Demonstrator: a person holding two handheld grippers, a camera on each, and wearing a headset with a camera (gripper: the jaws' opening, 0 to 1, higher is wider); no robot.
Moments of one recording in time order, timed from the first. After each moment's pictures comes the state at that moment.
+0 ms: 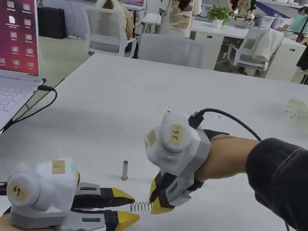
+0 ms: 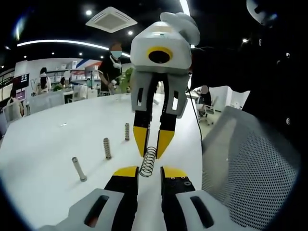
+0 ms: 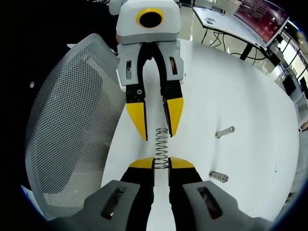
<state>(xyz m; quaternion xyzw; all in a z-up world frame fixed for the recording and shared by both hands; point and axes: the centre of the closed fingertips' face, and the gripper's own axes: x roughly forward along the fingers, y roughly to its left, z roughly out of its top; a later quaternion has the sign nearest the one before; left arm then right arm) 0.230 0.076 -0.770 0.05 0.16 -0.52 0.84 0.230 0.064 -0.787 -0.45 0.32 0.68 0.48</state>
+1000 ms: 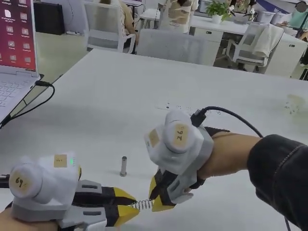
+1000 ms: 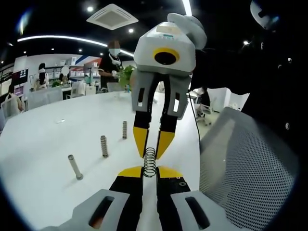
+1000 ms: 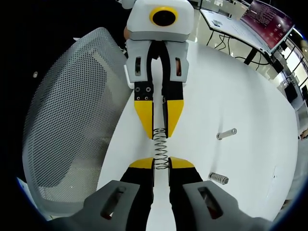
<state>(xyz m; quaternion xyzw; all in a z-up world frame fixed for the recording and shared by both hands) 0.228 0.074 -0.774 0.04 0.17 -0.52 0.83 0.228 0.061 -0.792 -0.46 0.31 0.69 0.47</state>
